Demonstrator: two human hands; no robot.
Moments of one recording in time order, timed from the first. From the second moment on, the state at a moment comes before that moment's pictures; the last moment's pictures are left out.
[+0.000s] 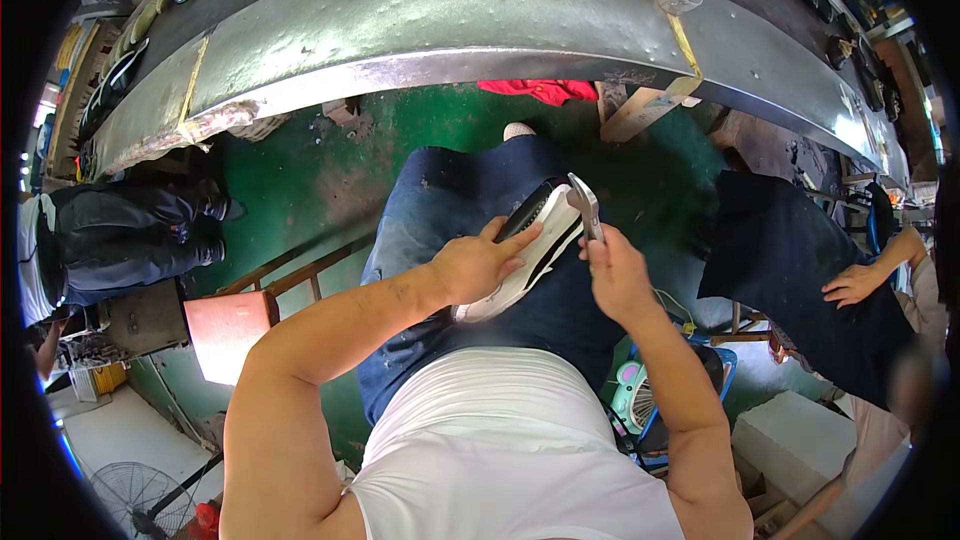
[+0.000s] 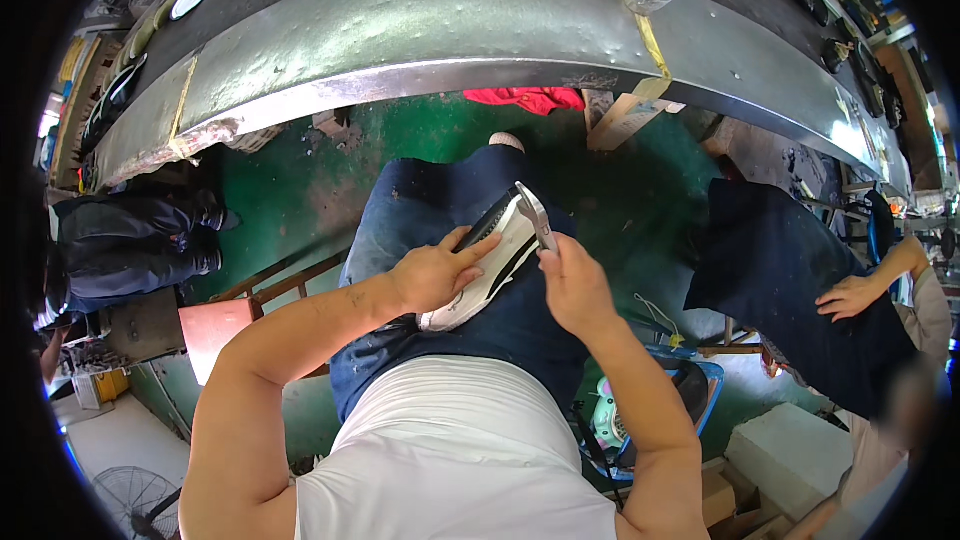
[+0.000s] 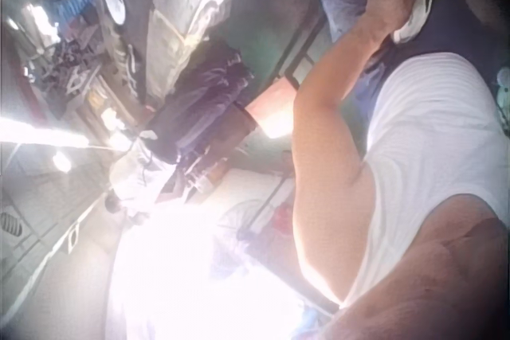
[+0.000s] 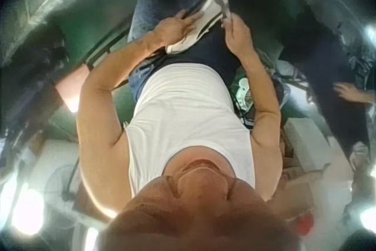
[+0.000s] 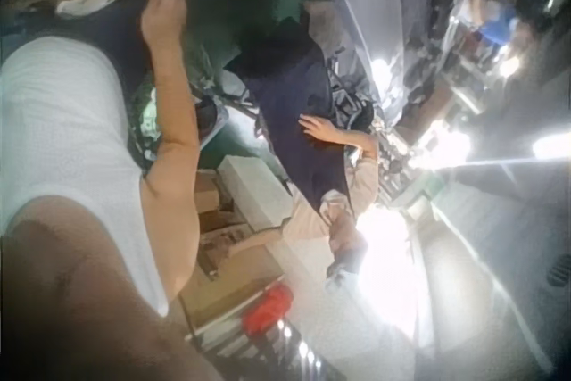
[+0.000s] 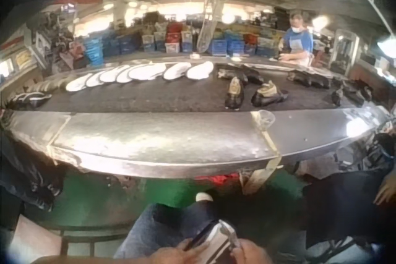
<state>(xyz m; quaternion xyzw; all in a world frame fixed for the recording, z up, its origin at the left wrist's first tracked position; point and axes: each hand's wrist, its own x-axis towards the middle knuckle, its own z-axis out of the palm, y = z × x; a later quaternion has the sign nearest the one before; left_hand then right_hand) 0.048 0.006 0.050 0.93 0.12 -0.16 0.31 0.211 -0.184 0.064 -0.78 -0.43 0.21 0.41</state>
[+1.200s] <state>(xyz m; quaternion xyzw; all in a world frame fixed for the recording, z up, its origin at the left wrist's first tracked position) 0.077 0.040 0.150 0.63 0.11 0.27 0.72 0.204 -0.239 0.028 -0.75 -0.19 0.44 0.45</state>
